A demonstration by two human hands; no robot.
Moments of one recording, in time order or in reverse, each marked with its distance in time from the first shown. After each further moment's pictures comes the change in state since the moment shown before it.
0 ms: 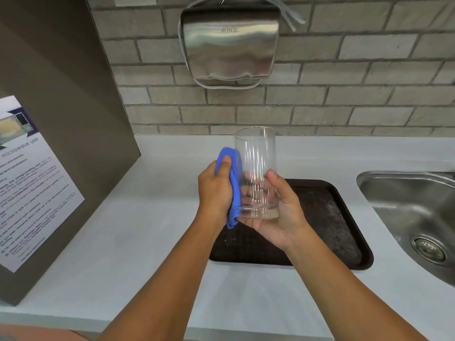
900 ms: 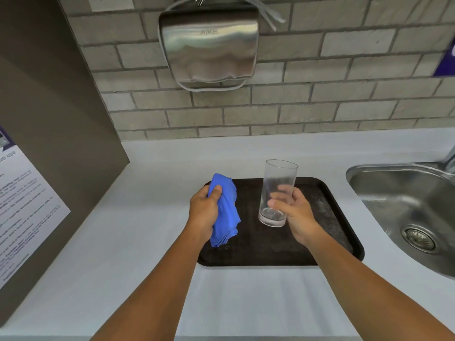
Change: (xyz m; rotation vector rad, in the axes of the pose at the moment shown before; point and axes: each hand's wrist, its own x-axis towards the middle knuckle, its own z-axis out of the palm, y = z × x) left_hand 0.012 -0.050 -0.014 0.192 -0.101 -0.297; right_hand 0.018 -0.009 -0.144 -0.582 0.492 -0.237
